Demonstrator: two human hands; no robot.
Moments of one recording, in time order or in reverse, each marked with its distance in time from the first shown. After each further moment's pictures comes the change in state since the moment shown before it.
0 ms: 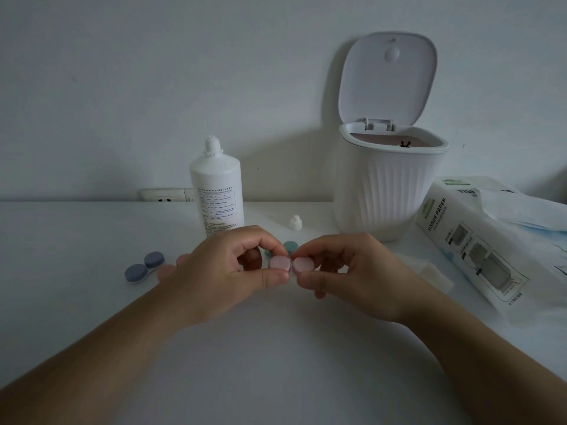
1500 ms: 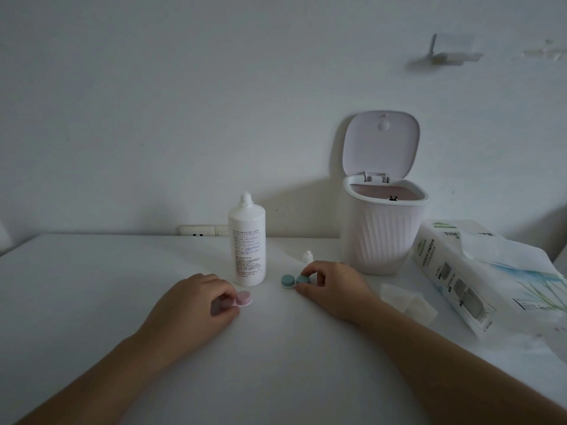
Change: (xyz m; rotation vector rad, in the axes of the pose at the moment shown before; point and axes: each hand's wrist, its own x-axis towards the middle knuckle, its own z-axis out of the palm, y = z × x) left_hand -0.052 -0.025 -0.043 0.625 0.214 -0.107; right_hand 0.055 0.044 0.022 -0.491 0.170 0.160
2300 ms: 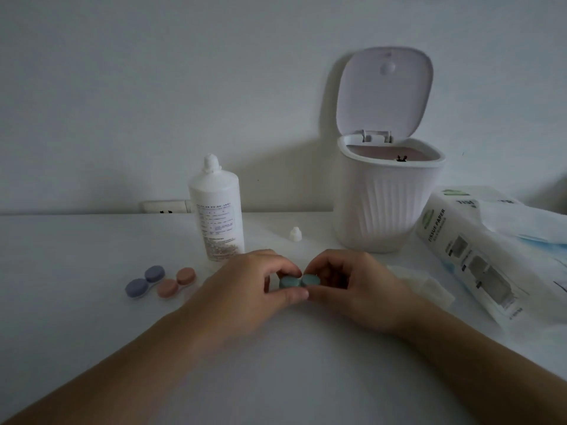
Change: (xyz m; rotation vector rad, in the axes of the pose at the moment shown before) left_hand 0.047 0.074 0.046 -0.325 -0.224 0.122; right_hand -0.040 0.008 -0.031 0.385 -0.132 -0.122
